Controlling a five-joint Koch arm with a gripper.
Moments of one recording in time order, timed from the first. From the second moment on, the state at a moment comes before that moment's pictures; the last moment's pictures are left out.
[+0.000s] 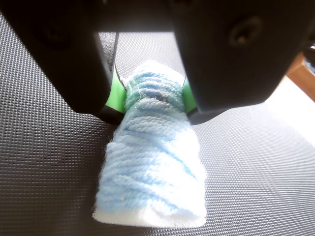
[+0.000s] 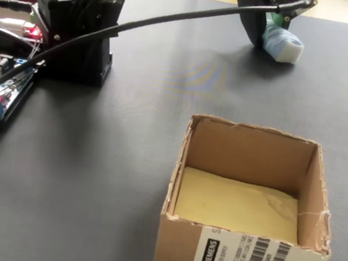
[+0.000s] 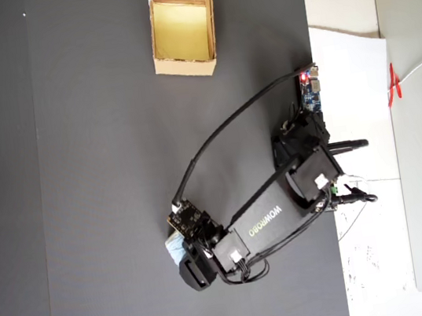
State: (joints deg) arm -33.0 72.2 102.0 33.6 92.8
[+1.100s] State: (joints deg) arm 16.3 118.5 139.7 -1.8 85.3
